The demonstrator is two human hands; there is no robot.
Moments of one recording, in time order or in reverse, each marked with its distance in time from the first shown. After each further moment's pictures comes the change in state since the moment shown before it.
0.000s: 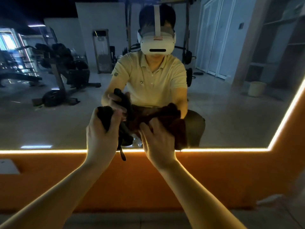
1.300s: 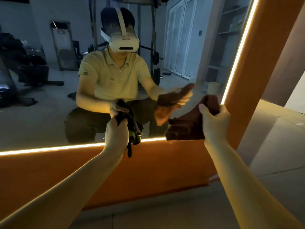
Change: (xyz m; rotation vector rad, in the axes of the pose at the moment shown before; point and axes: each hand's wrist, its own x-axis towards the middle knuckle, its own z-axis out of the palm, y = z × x) left_hand -0.041 0.049 0.097 -0.273 -0.241 -0.514; right_hand 0.011 0.149 -0.187 0.570 0.254 1.165
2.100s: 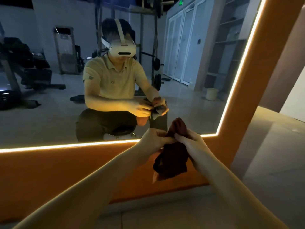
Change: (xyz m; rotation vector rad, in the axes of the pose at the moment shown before) left_hand -0.027 0.005 -0.004 0.019 -0.695 -0.101; right_hand -0.113 -0.012 0.027 0.008 -0.709 0.196
